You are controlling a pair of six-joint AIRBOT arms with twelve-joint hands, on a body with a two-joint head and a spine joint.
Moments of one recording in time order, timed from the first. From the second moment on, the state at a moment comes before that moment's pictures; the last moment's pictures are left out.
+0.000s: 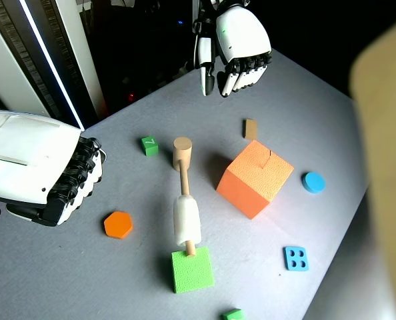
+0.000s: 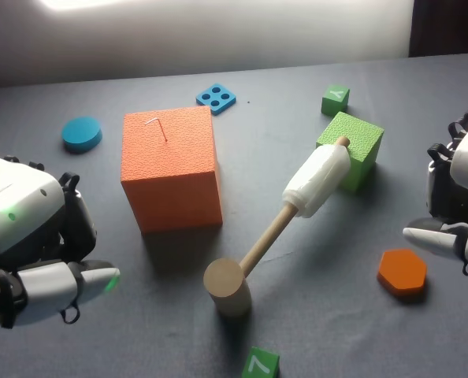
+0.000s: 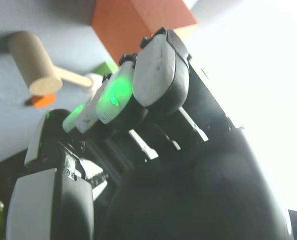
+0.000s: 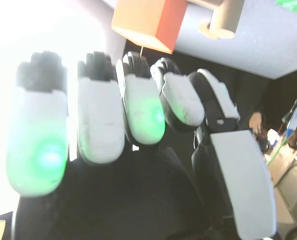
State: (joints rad) left arm 0.67 -0.54 0.52 -0.72 -0.64 1.55; right arm -0.49 -0.63 0.64 0.12 0.40 -1.30
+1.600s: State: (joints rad) left arm 0.86 -0.73 0.85 0.09 -0.74 0.81; right arm -0.19 -0.94 0.94 -0.09 -0.16 -1.07
